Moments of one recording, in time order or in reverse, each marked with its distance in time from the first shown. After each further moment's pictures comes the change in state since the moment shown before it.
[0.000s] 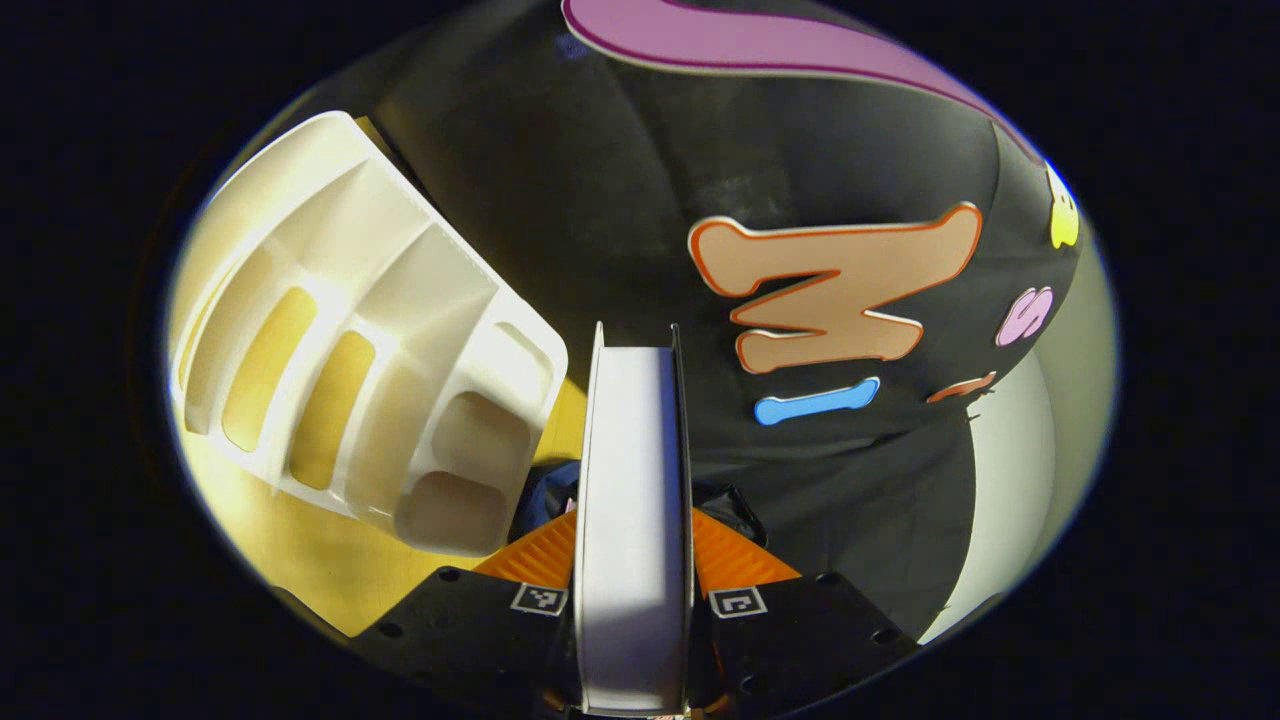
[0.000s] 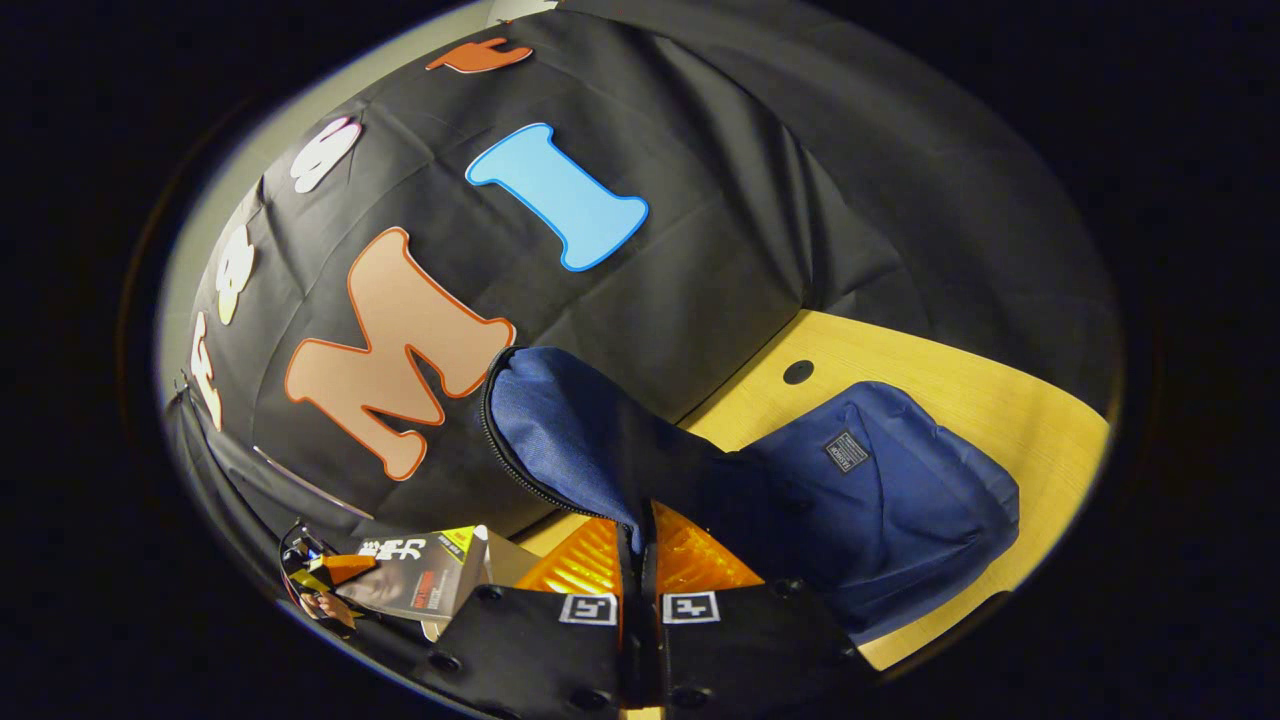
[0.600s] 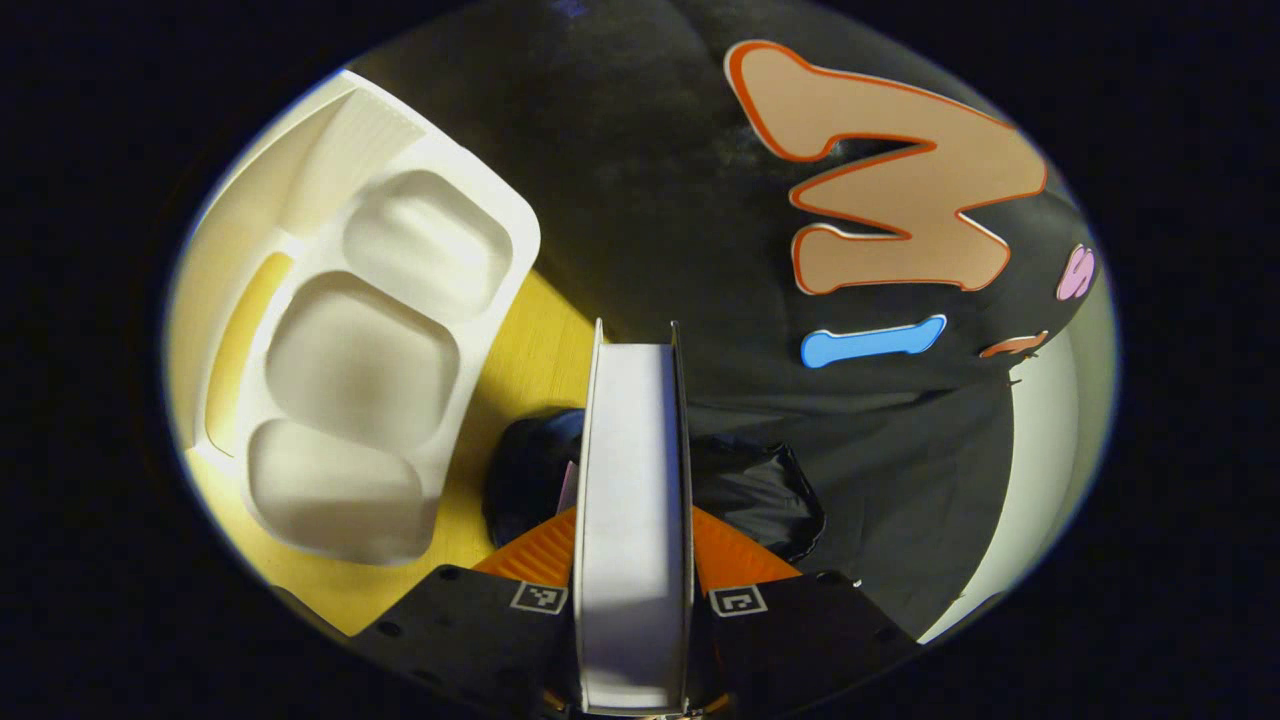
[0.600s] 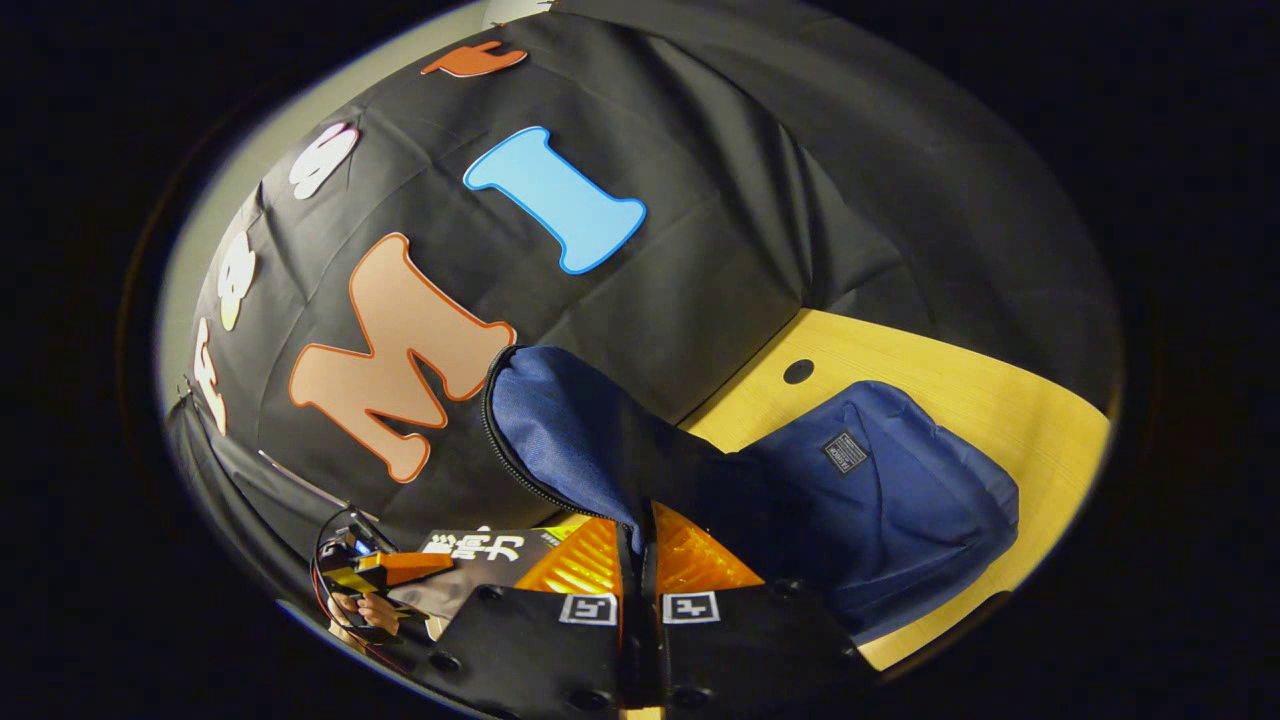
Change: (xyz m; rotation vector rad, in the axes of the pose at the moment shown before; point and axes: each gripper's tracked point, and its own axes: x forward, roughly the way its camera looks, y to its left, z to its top) left arm 0.112 0.008 -0.069 0.000 0.163 0.067; right arm -0.002 -0.002 0.002 0.016 0.000 0.013
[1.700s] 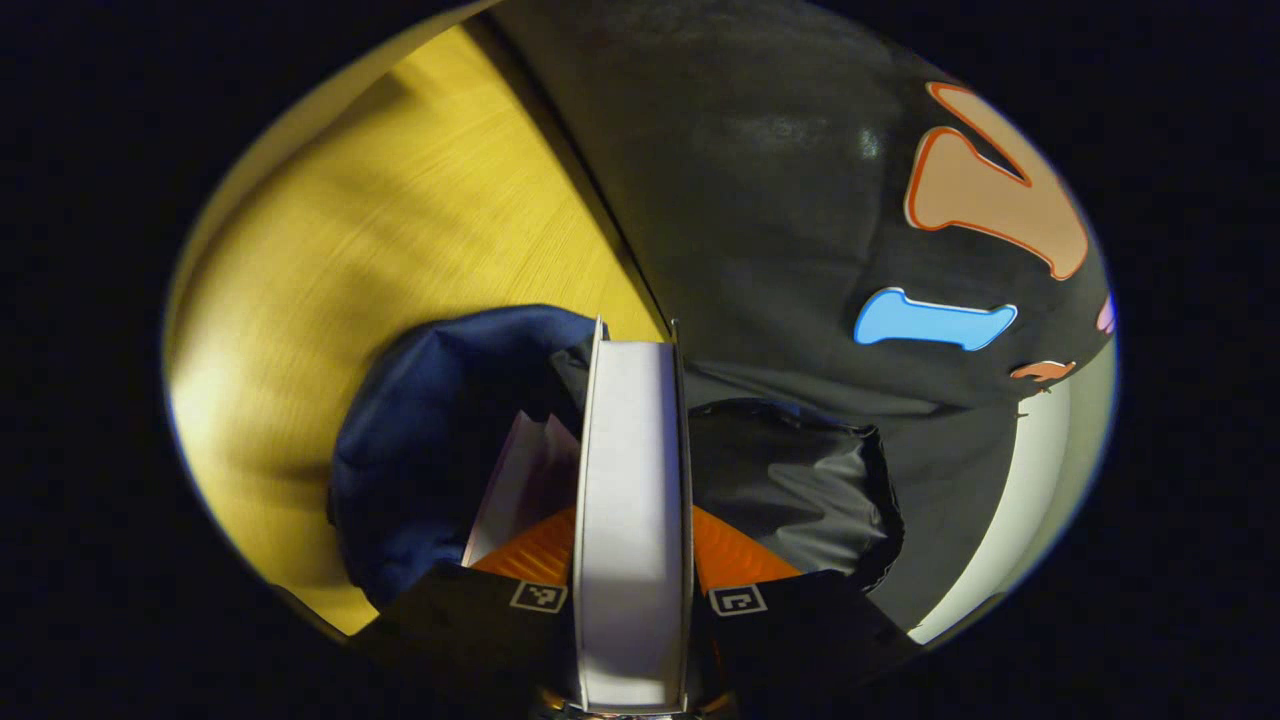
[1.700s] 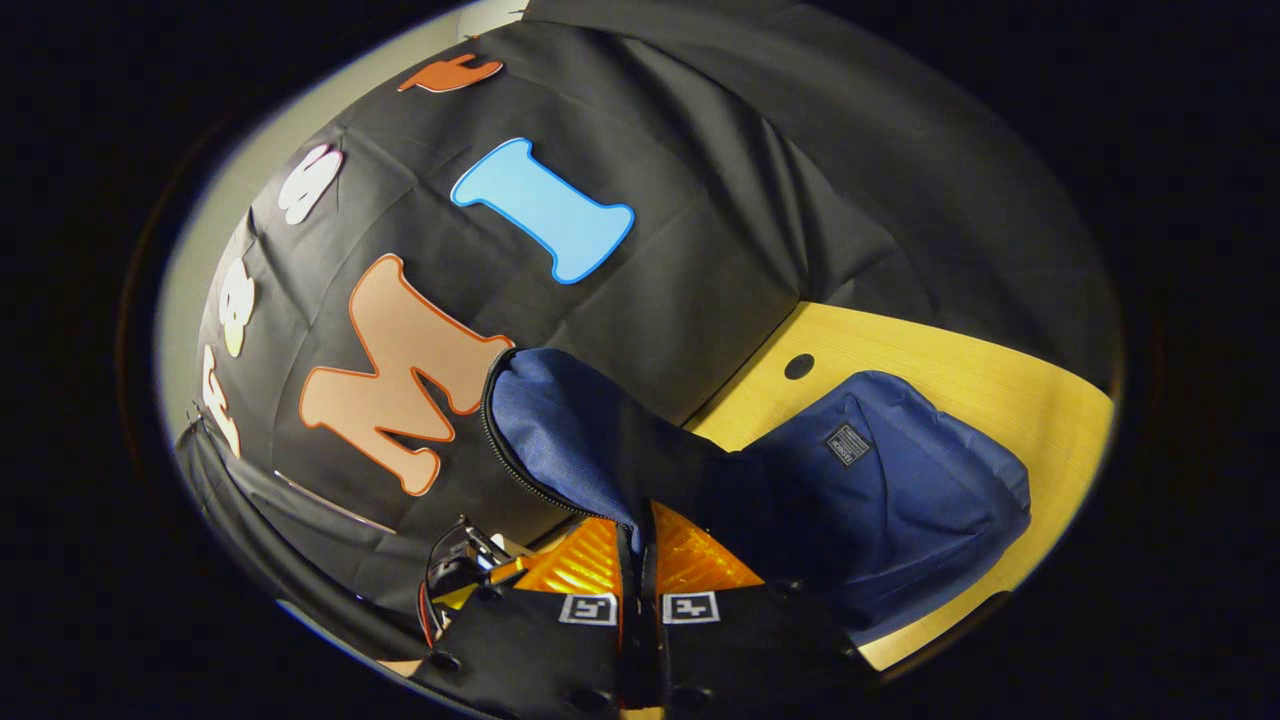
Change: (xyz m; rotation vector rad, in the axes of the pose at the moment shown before) left arm 0.139 0.009 -0.080 -0.178 0.067 -0.061; right arm -0.003 -0.005 0.007 0.069 -0.002 0.022
